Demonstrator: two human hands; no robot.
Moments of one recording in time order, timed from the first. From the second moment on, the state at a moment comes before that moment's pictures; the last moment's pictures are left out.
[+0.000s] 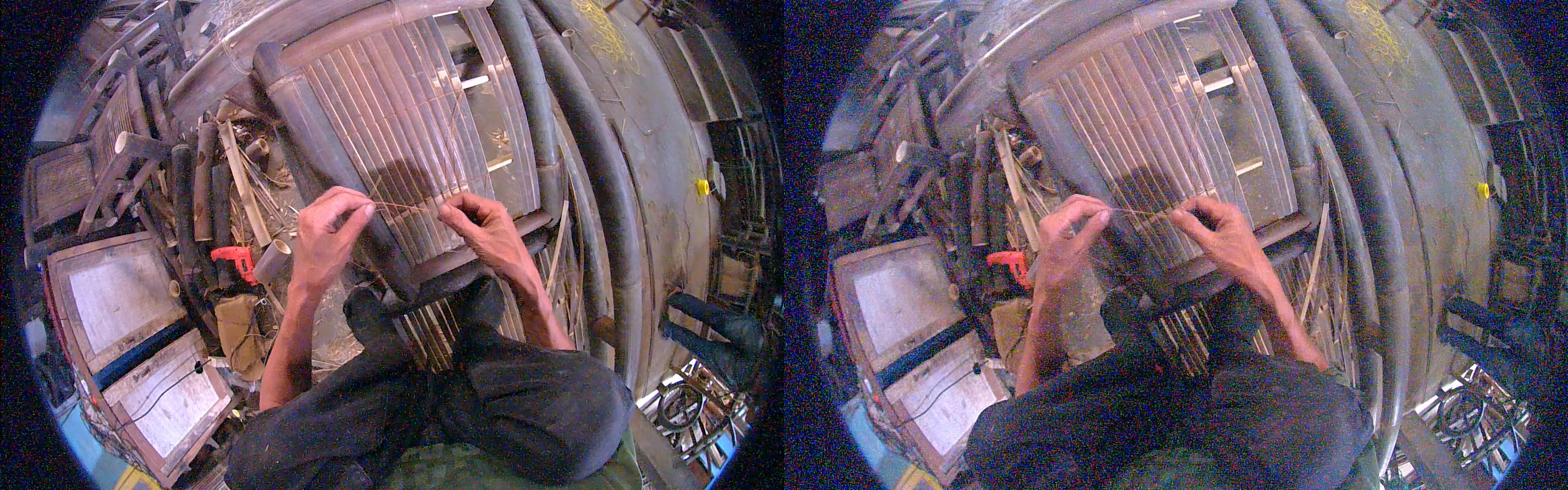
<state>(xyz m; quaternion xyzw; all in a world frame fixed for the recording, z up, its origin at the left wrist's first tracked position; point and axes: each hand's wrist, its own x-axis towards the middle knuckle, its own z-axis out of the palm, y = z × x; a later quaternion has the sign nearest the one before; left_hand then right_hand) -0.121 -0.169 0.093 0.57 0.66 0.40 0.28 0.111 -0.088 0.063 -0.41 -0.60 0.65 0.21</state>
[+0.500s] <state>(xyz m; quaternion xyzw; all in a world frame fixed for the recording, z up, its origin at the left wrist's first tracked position) -0.126 -0.174 0.083 0.55 0.68 0.38 0.29 0.123 -0.080 0.060 -0.50 -0.49 0.62 0.35</state>
